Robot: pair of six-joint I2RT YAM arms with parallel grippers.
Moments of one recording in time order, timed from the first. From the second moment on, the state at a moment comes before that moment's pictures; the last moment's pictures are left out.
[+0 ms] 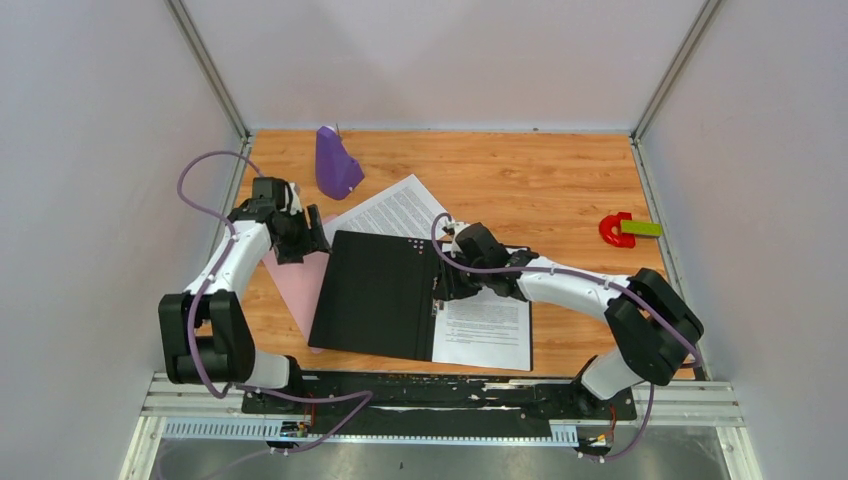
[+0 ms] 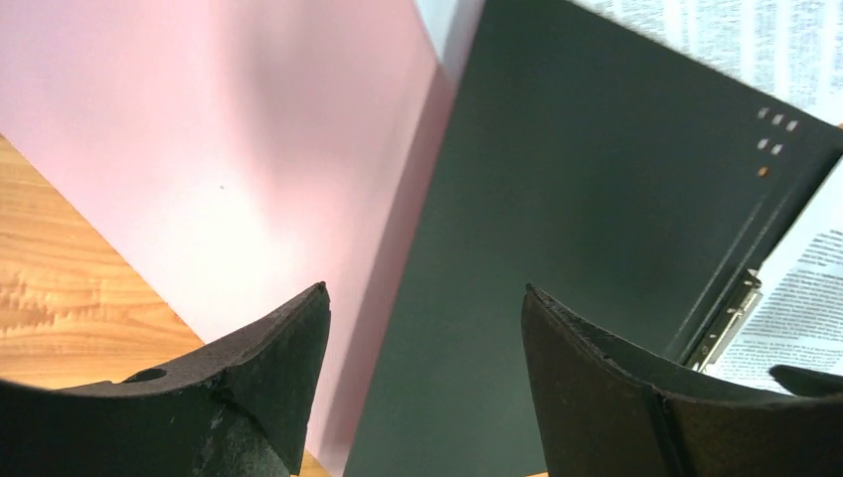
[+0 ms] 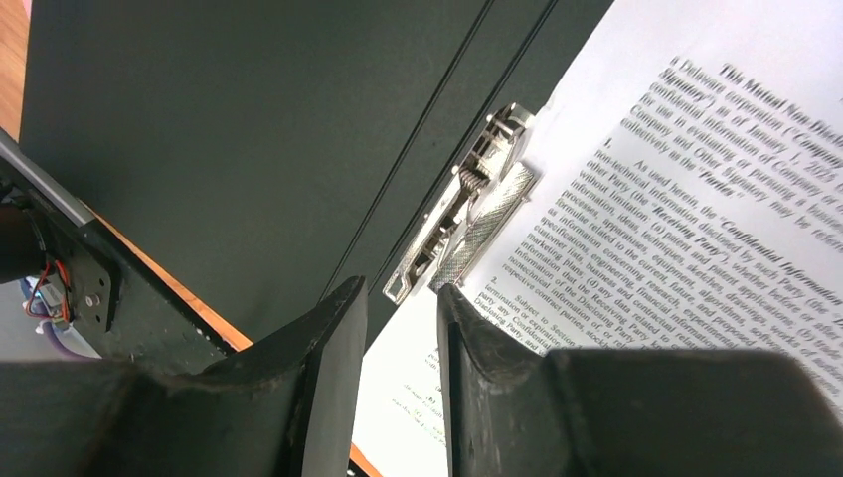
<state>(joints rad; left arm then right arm) 0.02 1.38 1.00 -0.69 0.18 -0.29 0.79 1.52 0.83 -0.15 -0.21 0.53</state>
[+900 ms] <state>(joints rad) 0.06 1.52 0.88 -0.61 0.61 -0.31 0.63 1.54 0.76 -0.13 -0.16 0.46</state>
